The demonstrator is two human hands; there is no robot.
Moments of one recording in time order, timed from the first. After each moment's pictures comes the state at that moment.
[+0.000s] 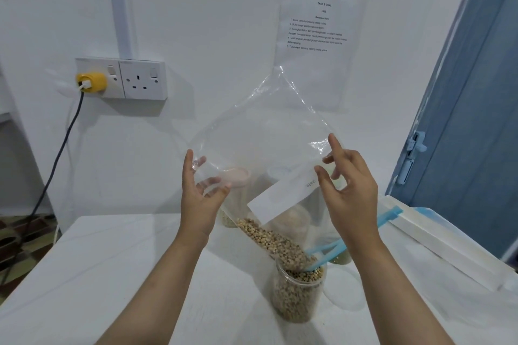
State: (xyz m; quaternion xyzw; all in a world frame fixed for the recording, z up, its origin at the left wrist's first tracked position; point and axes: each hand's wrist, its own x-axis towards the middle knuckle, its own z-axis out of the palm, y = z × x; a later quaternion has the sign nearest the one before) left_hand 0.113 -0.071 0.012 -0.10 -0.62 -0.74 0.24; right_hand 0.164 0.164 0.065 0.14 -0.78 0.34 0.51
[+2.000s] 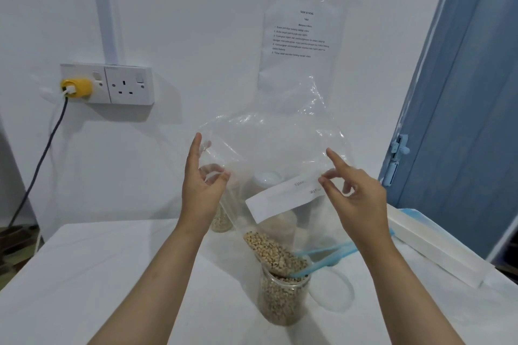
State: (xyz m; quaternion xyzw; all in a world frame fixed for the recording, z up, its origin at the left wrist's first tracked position) left_hand 0.119 -0.040 0.048 -0.14 -0.63 -0.72 0.27; right_hand 0.181 0.208 0.066 0.14 -0.80 0.35 0.47
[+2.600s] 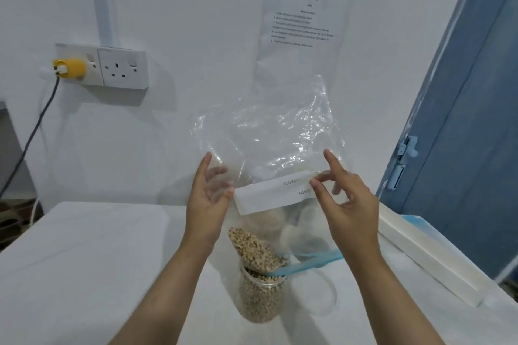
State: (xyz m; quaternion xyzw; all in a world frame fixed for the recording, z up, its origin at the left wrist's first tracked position) left_hand 0.135 0.011 0.006 -0.11 -0.61 -0.74 0.25; right_hand 0.179 0.231 0.051 0.16 -0.77 0.42 0.45
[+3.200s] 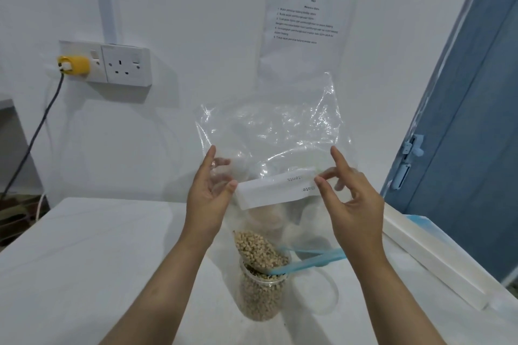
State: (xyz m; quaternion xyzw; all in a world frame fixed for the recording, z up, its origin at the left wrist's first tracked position) left_hand 0.134 0.013 0.013 -0.12 -0.61 -0.73 0.26; right_hand 0.181 0.234 0.051 0.15 -0.77 0.44 0.44
